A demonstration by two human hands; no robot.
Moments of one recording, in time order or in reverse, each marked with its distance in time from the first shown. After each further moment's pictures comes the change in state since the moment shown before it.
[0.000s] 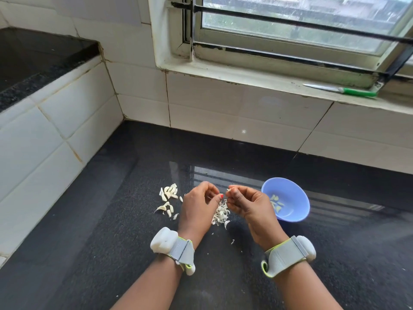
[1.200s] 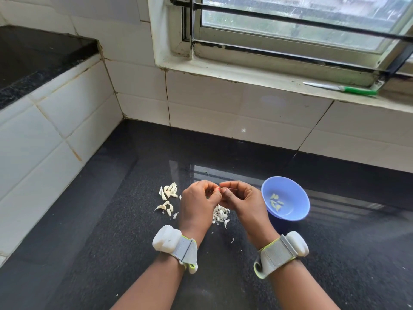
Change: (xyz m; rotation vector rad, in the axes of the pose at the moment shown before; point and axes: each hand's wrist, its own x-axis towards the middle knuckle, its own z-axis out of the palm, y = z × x) left_hand 0.000 0.007 0.000 0.027 0.123 0.031; right_hand 0.001 0.004 0.014 -0.195 -0.034 -0.136
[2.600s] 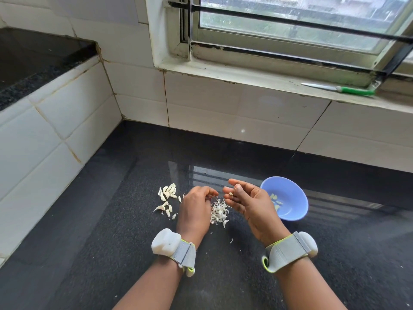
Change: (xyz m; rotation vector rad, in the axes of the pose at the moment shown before) left_hand -0.003 -0.010 0.003 0.143 -0.134 0.004; right_hand 0.001 -0.011 -0.015 0.162 0.020 0.175
